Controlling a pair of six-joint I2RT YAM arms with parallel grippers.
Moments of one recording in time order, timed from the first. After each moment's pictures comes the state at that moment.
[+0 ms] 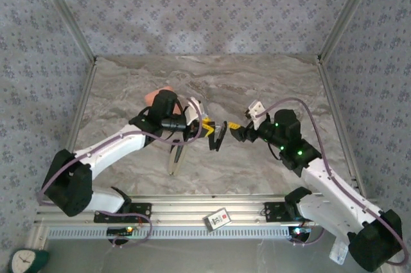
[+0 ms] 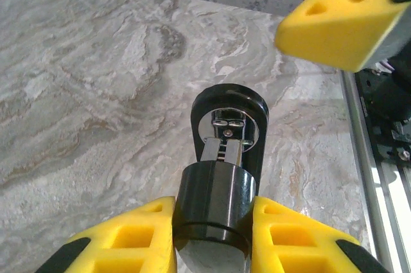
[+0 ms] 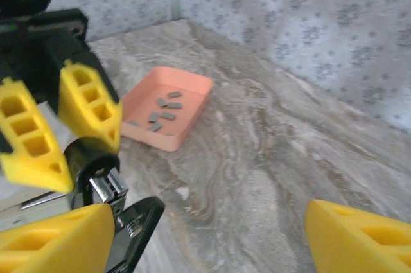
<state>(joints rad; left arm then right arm) -0.65 1.35 0.89 -0.08 0.71 0.31 0.50 0.85 0.60 -0.02 -0.35 -0.20</state>
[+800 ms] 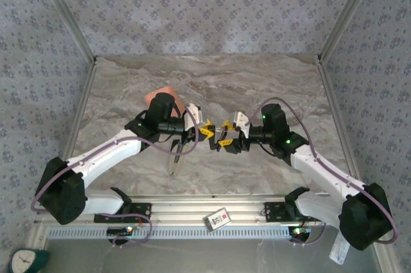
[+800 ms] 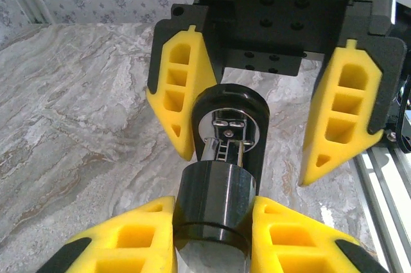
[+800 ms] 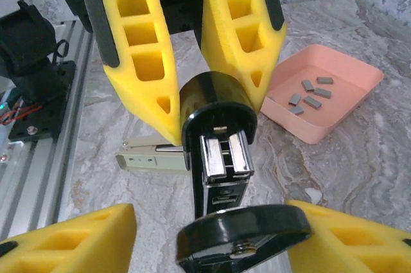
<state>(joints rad) -0.68 1.28 0.86 -0.07 0.74 0.41 0.50 1.06 0.63 -0.05 -0.79 -0.38</state>
